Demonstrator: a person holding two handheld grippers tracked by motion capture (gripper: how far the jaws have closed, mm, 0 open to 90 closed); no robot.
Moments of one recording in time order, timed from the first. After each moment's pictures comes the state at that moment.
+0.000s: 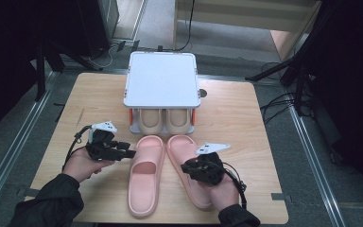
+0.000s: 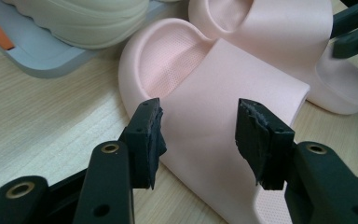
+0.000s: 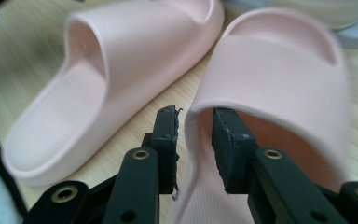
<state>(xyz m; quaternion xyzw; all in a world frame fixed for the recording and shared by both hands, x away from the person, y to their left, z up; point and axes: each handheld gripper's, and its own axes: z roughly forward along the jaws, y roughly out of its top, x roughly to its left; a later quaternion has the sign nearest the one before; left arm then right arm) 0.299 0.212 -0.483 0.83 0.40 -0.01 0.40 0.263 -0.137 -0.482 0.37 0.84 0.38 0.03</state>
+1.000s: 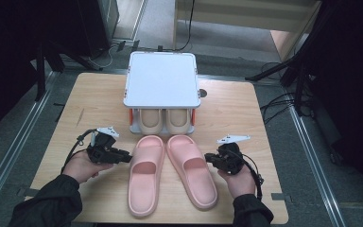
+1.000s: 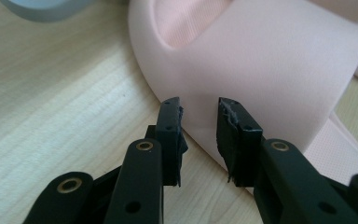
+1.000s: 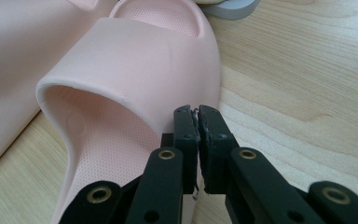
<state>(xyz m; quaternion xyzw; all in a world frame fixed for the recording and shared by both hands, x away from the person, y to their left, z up) 0.301 0.212 -0.506 0.85 0.40 -0.03 0.33 0.296 -0.193 -0.488 0.44 0.82 0.35 0.06</state>
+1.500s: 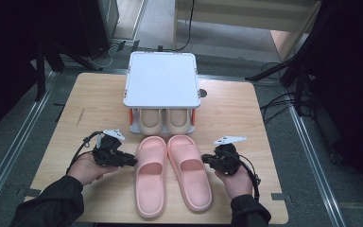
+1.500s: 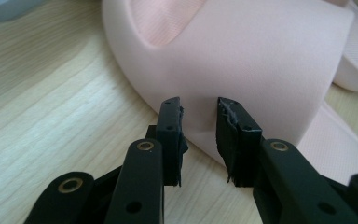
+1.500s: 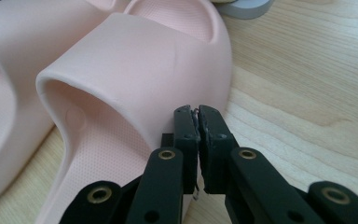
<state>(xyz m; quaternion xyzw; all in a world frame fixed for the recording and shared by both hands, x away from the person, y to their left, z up) 0.296 0.195 -0.505 0.86 0.39 -0.05 0.34 0.294 -0.185 -0.491 0.43 0.83 0.34 0.06</state>
